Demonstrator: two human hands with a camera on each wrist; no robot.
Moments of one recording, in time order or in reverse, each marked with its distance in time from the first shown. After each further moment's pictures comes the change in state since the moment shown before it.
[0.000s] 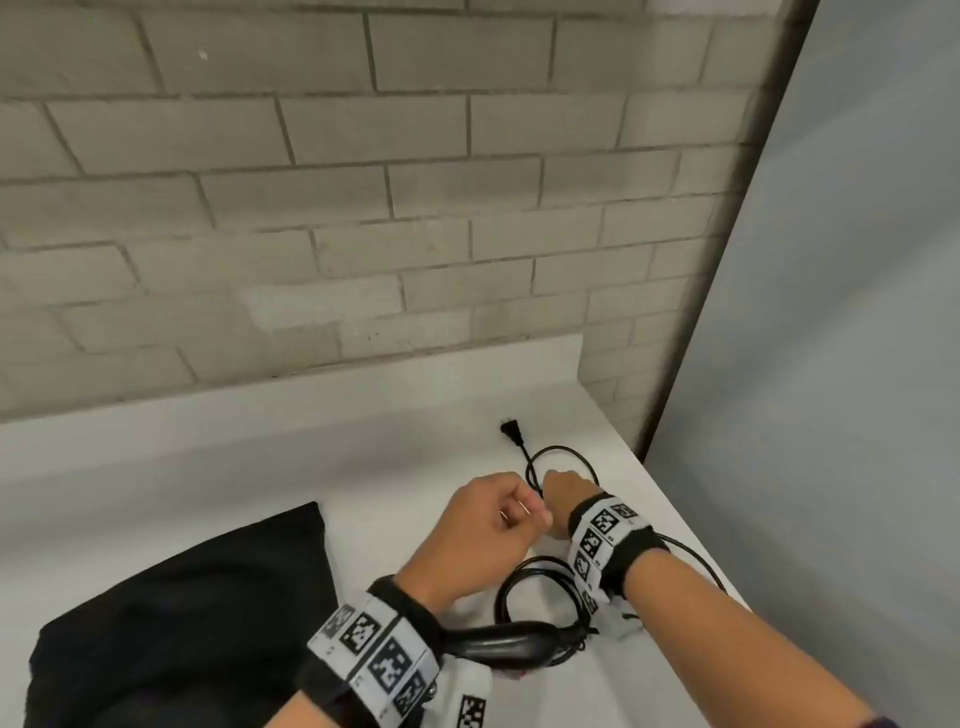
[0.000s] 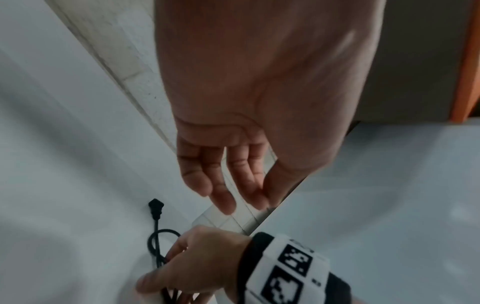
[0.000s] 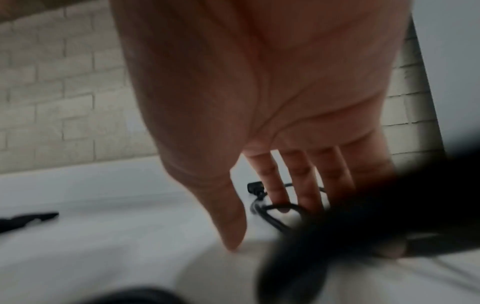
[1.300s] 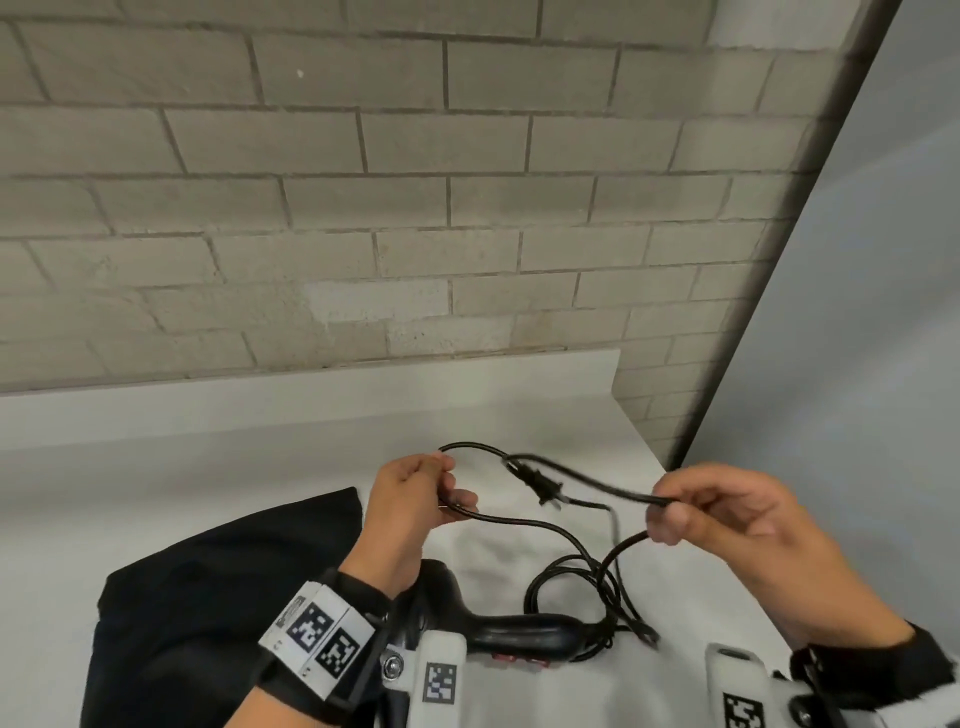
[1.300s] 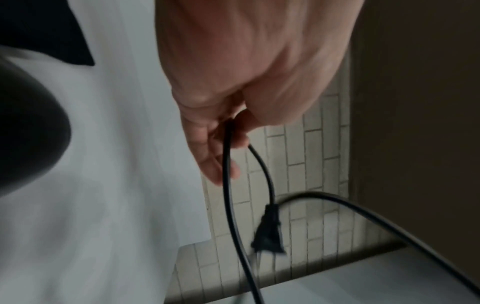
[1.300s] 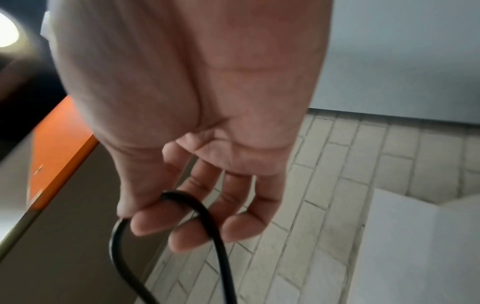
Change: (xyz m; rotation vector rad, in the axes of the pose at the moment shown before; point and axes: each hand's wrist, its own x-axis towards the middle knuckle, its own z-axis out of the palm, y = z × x) left_hand -0.029 -0.016 -0.062 -0.718 0.526 -0.248; right_hand -0.178 0.043 -0.086 1.303 0.240 -0.663
